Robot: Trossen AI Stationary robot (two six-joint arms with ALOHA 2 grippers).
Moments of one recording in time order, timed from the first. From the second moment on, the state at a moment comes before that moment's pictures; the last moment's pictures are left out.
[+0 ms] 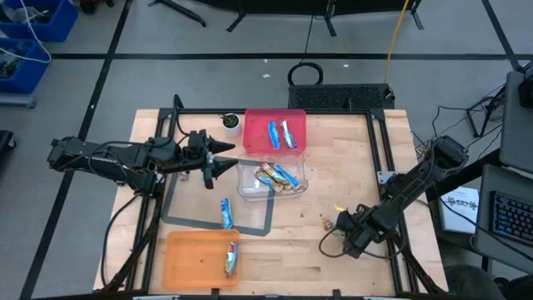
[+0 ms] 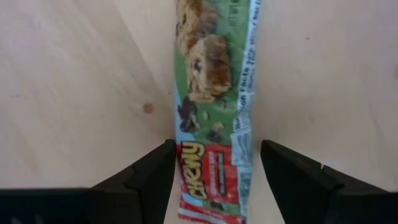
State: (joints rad) left arm -0.09 0.93 0.80 0.07 -0.28 -0.29; right arm 0.78 1.45 0.69 -0.69 0.03 1.25
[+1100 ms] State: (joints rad) left arm -0.09 0.93 0.80 0.07 -0.26 -0.28; right arm 0.76 1.28 0.74 -0.71 0.13 1.22
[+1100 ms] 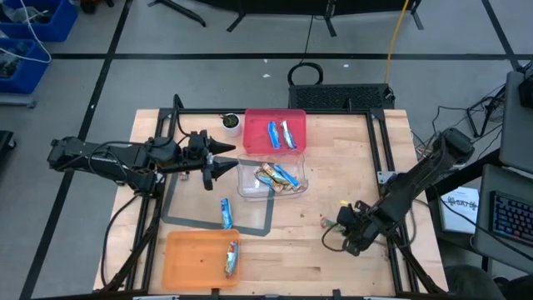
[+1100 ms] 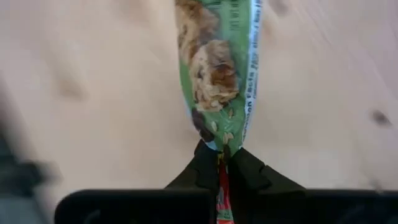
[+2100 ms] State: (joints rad) left arm -0.09 0.93 0.80 0.29 -0.18 -0.21; right arm 0.30 1.22 1.24 -0.38 0.39 0.30
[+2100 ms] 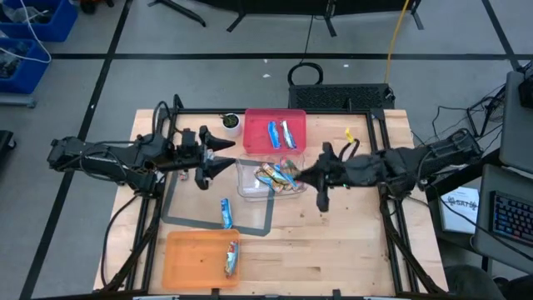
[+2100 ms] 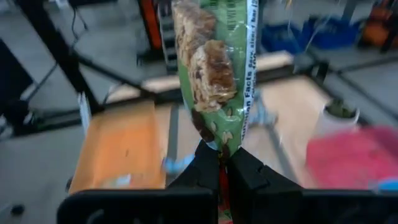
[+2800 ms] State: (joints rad) left arm -0.09 0.93 0.80 0.42 -0.12 -0.17; right arm 0.14 1.54 1.54 -0.10 0.21 0.04
